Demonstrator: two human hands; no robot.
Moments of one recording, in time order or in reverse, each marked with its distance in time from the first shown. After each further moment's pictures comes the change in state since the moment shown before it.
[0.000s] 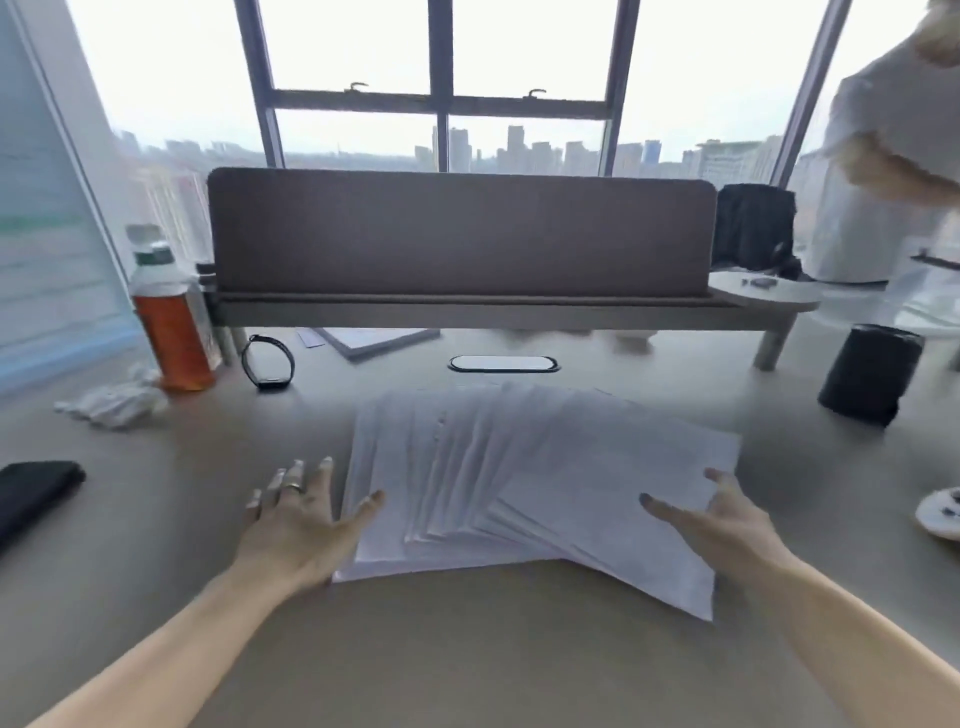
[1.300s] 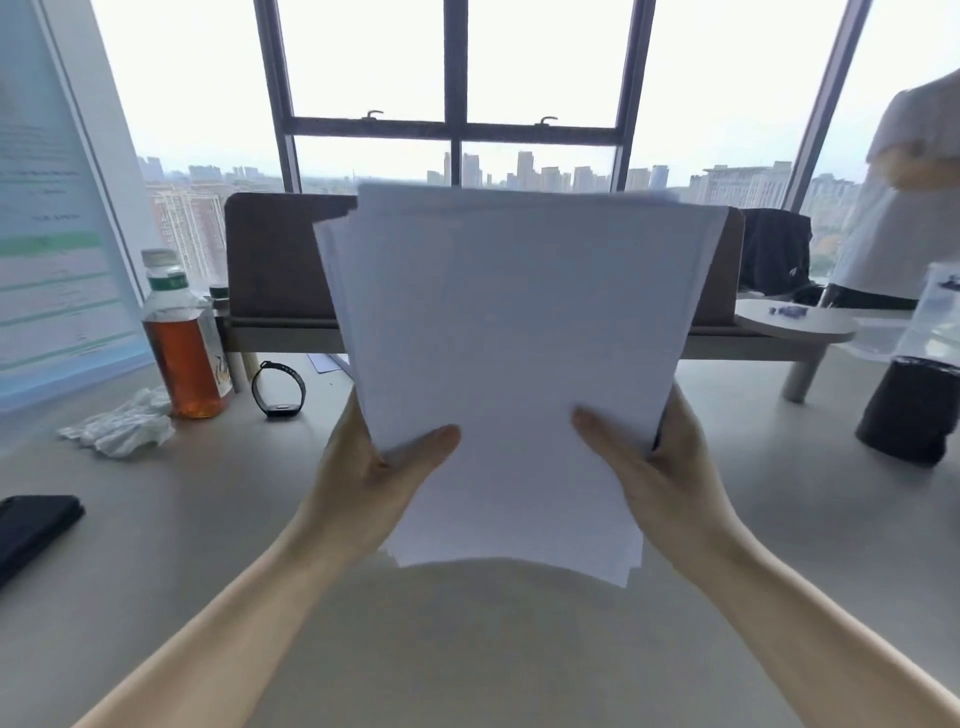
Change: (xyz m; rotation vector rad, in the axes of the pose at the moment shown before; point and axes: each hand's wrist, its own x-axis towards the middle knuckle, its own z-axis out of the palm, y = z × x) left_hand -0.016 0.078 -0.063 -0.955 0.274 0.531; right_hand -0.030 -0.105 0.032 0.671 -0.060 -0.793
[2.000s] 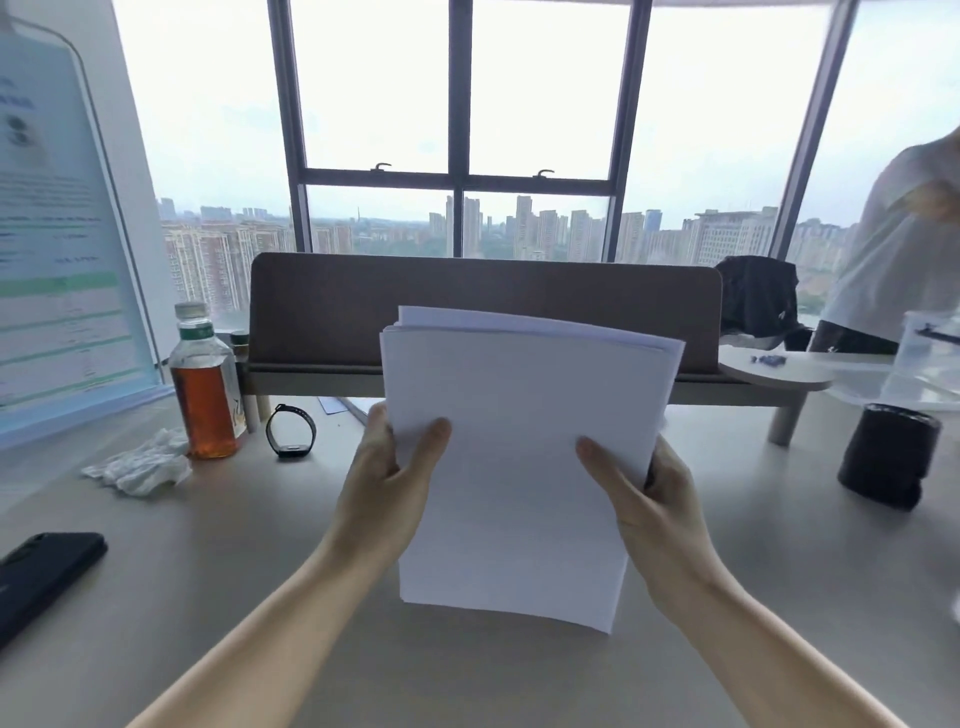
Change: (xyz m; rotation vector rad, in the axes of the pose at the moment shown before) left_hand 0.008 0.036 0.007 -0.101 0.090 -0.059; right_hand -0.005 -0.016 0.002 0.123 0.048 0.074
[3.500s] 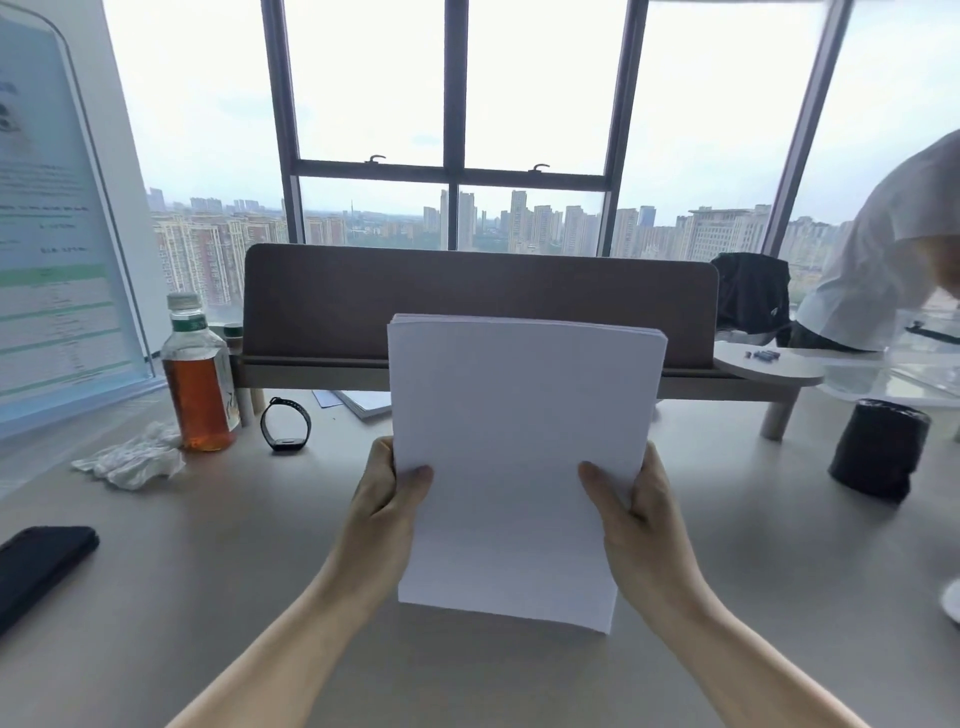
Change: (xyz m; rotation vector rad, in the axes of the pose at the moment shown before) left_hand -0.014 -0.040 -0.002 -0.192 -0.079 -0.155; right_hand -0.012 0.023 0.003 -0.189 -0.004 -0.049
